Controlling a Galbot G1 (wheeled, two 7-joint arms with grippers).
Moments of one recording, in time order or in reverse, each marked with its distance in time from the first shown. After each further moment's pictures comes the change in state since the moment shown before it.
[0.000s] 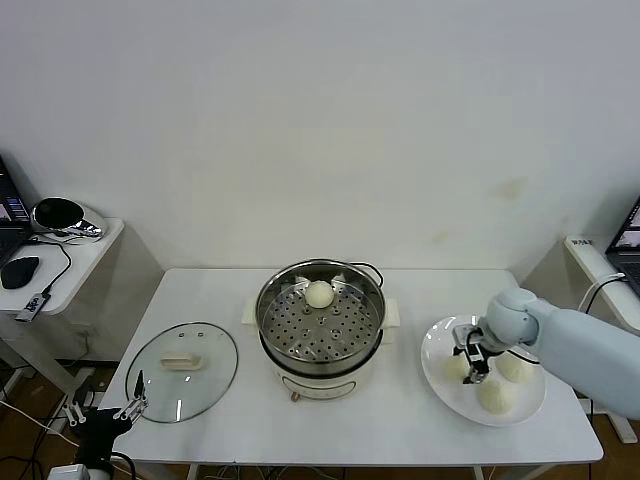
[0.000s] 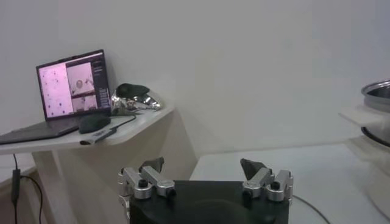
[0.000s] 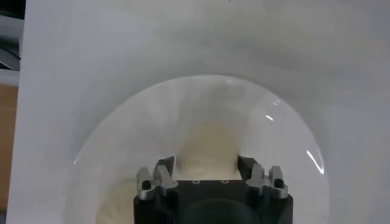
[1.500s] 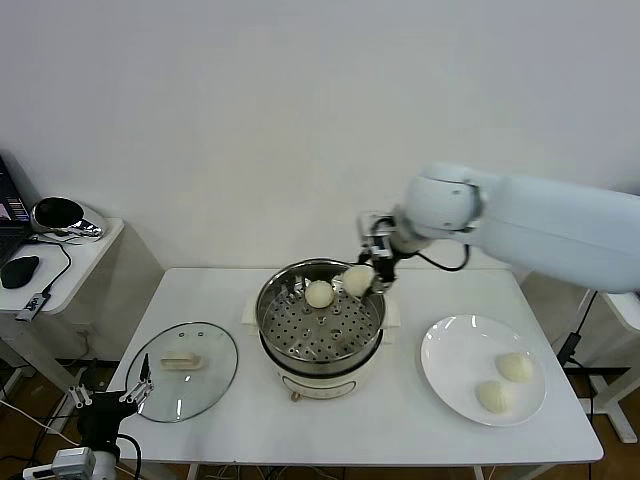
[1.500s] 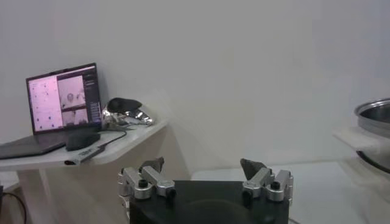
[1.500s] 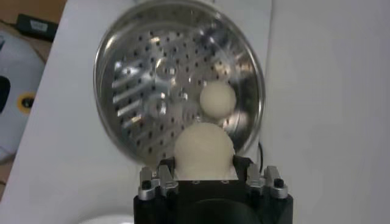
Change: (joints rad) left arm -0.068 0.017 0.023 0.004 -0.002 0.006 -0.002; right arm 0.749 0.416 -0.439 0.176 0.671 -0.354 0.226
